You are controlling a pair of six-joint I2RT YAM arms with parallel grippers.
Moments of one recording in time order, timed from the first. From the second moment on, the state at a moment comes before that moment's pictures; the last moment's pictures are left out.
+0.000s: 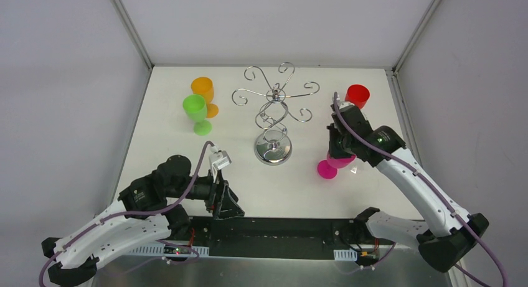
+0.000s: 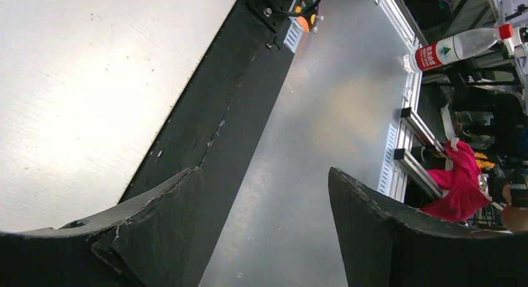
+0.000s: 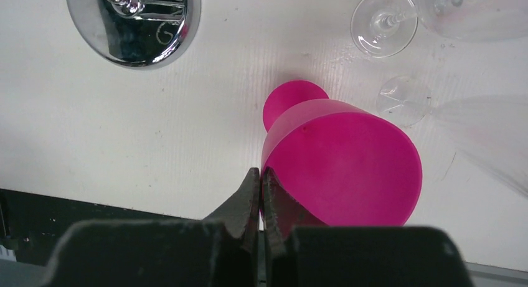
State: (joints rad) left arm -0.95 0.47 0.69 -0.64 0.48 -0.54; right arm 0.63 1.07 1.17 -1.08 0.21 0.44
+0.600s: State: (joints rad) left arm -0.95 0.44 0.69 -0.70 0.37 -0.53; right arm 0.58 1.18 1.15 -0.97 0.19 0.42
